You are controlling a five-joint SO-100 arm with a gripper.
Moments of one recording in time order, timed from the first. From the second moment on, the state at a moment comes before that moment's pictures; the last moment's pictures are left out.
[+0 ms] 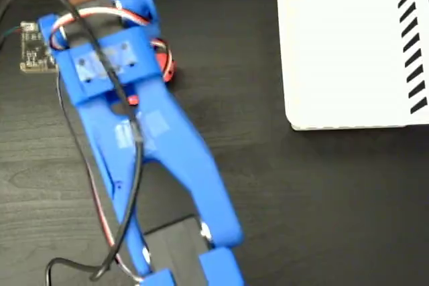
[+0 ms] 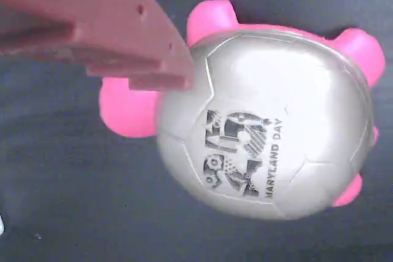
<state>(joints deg) -12.8 74.0 71.2 82.1 19.2</state>
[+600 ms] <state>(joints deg) -14.1 59.9 59.5 91.8 23.2</state>
